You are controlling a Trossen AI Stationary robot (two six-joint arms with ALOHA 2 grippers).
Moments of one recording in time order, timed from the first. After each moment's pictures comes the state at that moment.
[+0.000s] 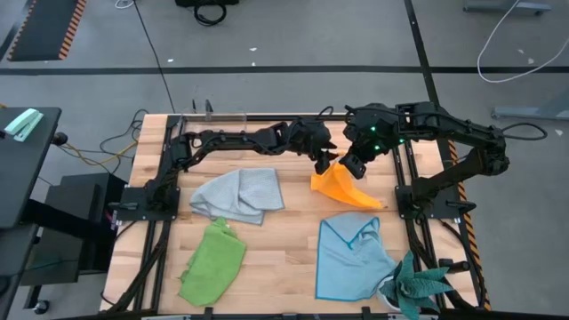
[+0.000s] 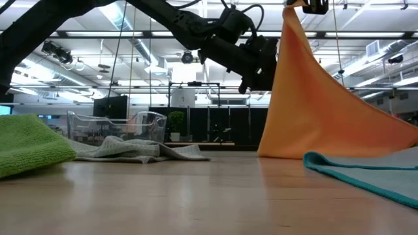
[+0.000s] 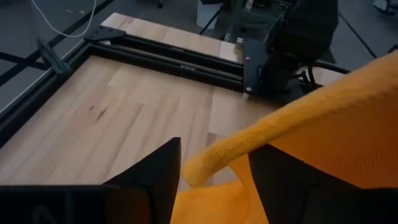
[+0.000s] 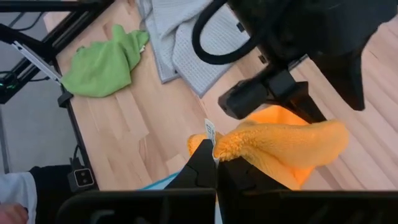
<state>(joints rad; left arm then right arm) 0.27 2.17 1.72 0.03 0.18 -0.12 -0.12 1.28 1.59 -1.24 -0.11 0.53</state>
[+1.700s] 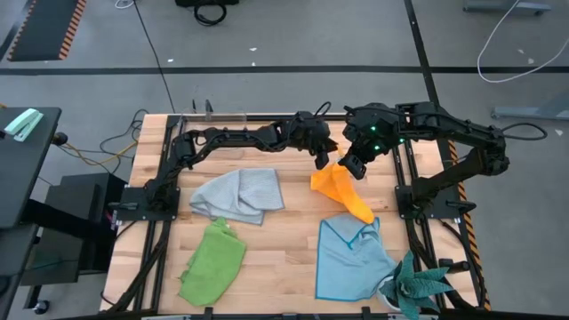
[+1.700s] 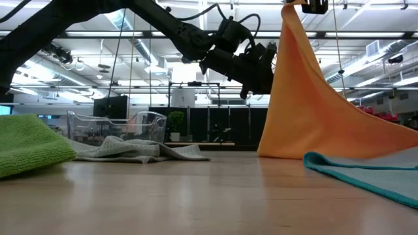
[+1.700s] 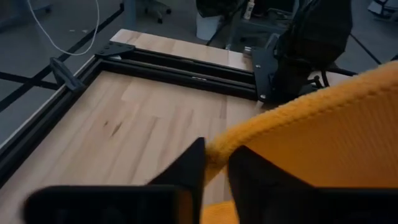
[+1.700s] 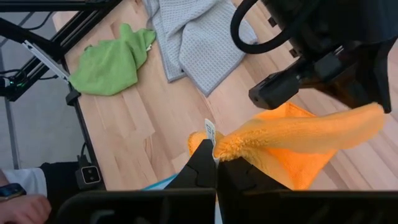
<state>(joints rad) 0.32 2.22 1.72 0.13 0.22 -0.07 -0.12 1.28 1.59 -1.23 -0.13 0.53</state>
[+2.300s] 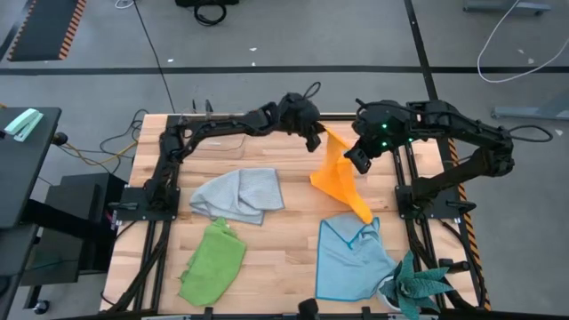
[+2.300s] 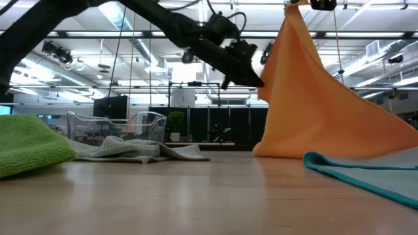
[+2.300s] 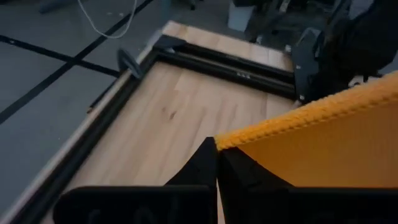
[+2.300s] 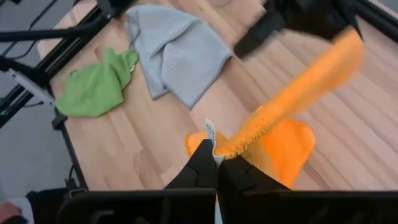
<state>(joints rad) 0.42 2.10 1.72 -0.08 0.17 -0.06 -0.12 1.22 1.59 -1.26 -0.03 0.59</state>
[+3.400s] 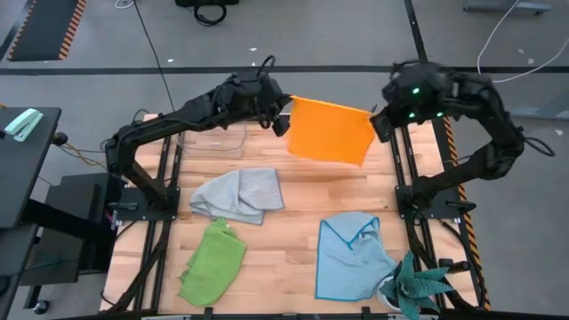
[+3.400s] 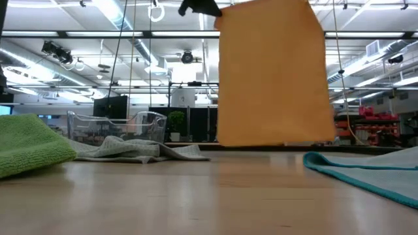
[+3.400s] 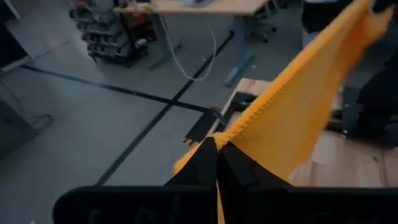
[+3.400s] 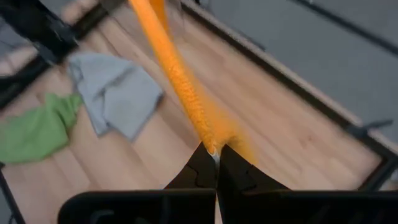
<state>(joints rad) 0.33 1.61 1.72 -0.42 -0.27 0.11 -0.34 1.28 1.98 -1.57 0.12 0.44</state>
